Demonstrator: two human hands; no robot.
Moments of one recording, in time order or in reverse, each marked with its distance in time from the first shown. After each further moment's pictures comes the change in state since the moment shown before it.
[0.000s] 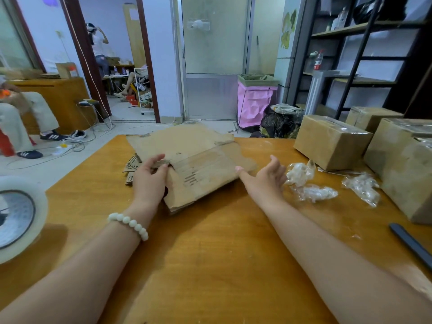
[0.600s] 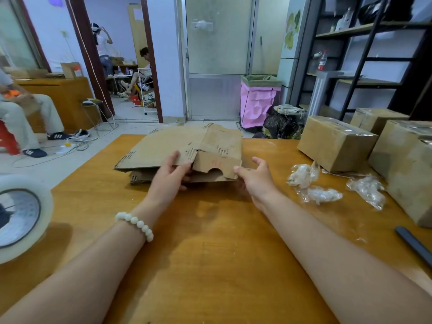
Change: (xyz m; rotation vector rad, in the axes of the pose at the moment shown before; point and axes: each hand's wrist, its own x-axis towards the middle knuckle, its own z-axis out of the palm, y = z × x) left_hand -0.012 0.010 0.007 0.056 -0.318 -0.029; right_hand 0.015 -0.005 0.019 0.583 -0.217 0.148
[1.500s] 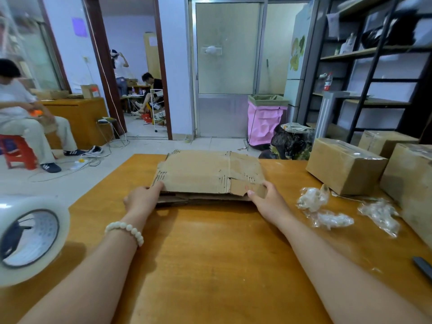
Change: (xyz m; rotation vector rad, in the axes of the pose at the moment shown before) left_hand 0.049 -0.027 -0.056 0.477 0.318 -0.313; right_hand 0.020 0.013 -0.022 -0.554 -0.014 -0.096
